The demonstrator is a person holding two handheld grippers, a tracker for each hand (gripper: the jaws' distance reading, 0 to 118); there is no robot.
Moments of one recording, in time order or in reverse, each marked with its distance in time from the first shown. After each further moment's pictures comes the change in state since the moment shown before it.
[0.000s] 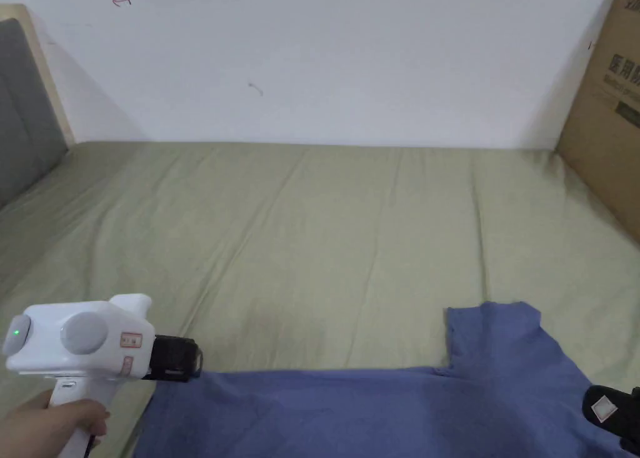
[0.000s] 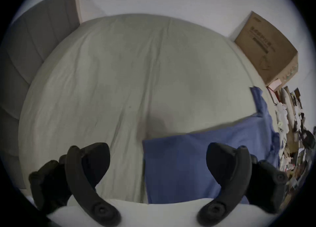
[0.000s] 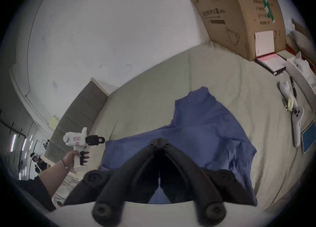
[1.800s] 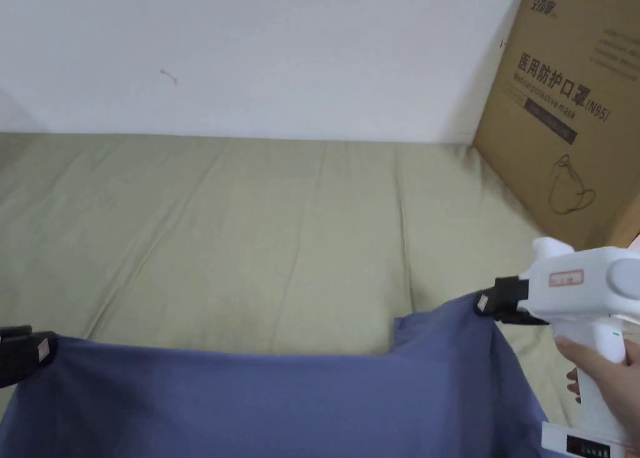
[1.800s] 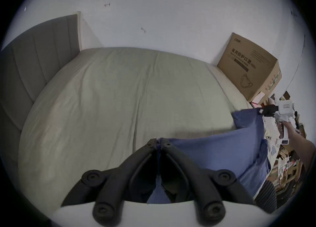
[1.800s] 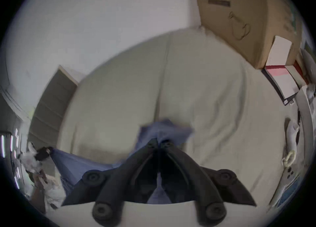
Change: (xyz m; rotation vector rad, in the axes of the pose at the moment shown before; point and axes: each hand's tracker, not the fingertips) left arm 0.024 -0.001 0.098 0.315 -0.105 -0.055; right arm 0.079 0.139 -0.134 -0.125 -0.162 0.018
